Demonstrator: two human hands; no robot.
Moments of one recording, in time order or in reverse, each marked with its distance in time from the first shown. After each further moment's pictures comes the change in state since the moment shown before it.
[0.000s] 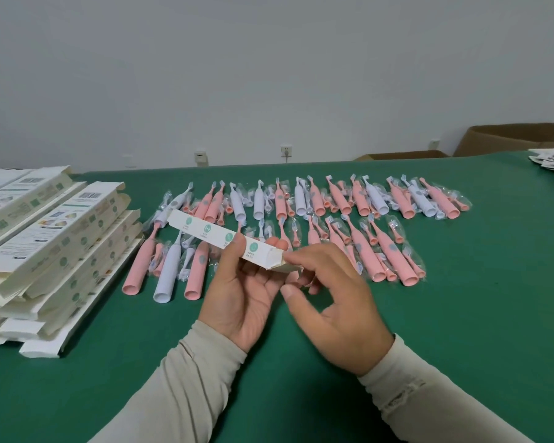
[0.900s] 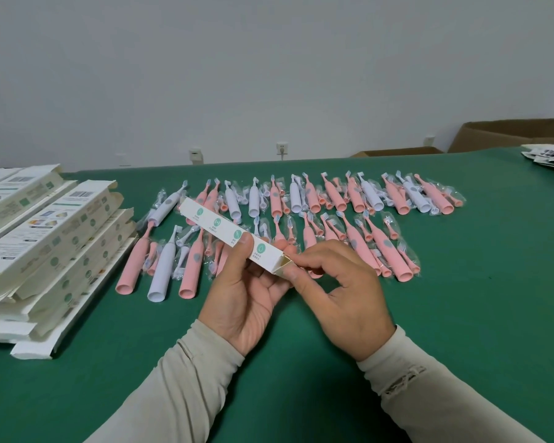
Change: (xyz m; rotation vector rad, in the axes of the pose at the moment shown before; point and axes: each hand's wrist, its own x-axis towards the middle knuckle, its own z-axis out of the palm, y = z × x) left_hand -0.009 -0.006 0.009 0.075 -0.059 -0.070; right_hand 0.002 0.008 -0.007 -0.005 0.119 0.092
